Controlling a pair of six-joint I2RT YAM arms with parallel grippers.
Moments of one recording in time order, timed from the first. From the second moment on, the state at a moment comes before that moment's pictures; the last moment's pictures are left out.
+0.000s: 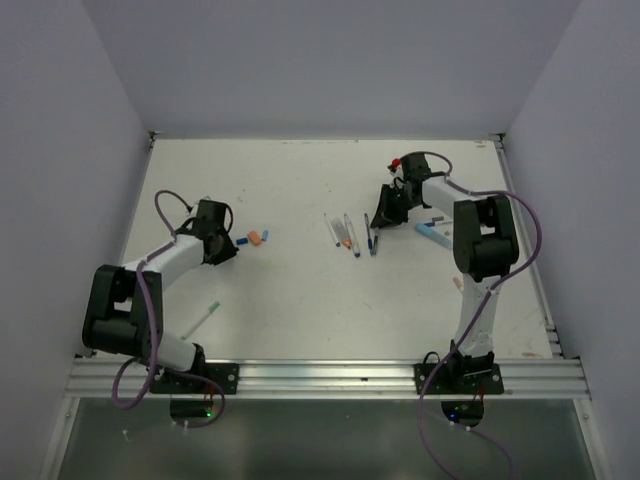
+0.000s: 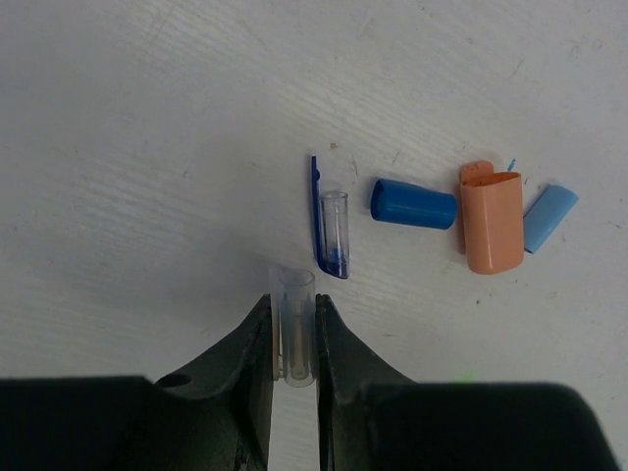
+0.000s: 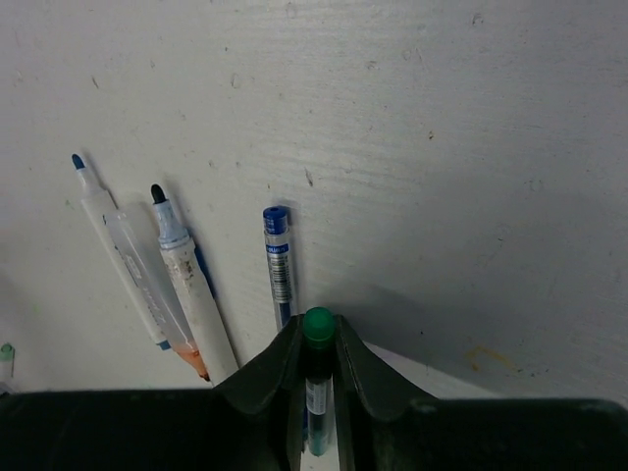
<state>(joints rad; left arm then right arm) -0.16 1.48 0.77 -0.34 -0.18 -0.62 0.18 2.10 1.47 -0.52 -0.42 0.34</state>
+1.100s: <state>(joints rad) -0.12 1.51 0.73 -0.19 -0.12 -0.65 0.32 1.88 1.38 -0.45 -0.36 0.36</state>
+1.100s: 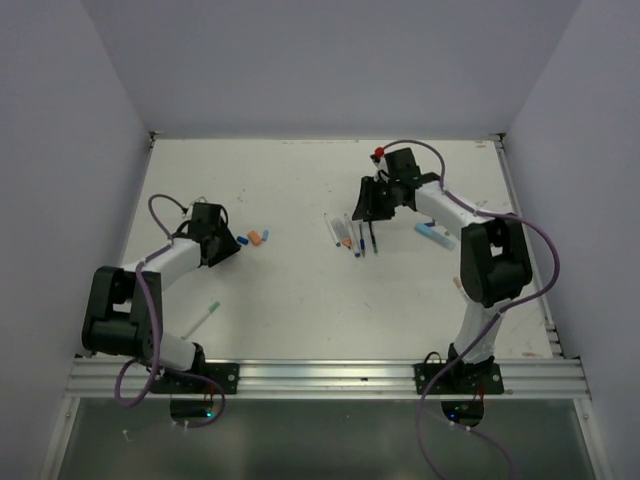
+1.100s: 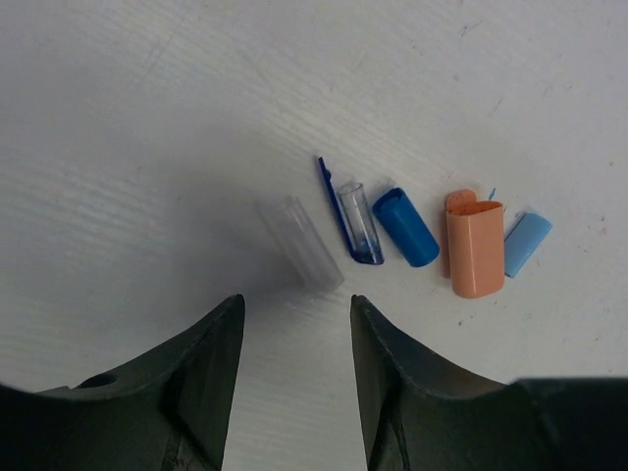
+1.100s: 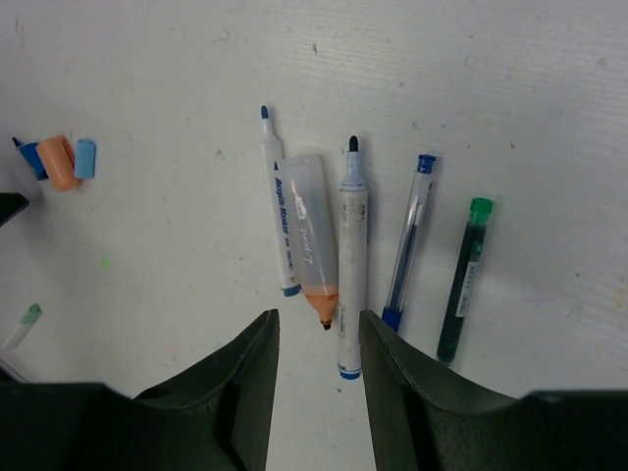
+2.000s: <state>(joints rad) -0.12 1.13 0.64 -0.73 -0.15 -0.96 0.62 1.72 1.11 -0.31 -0.39 0.45</state>
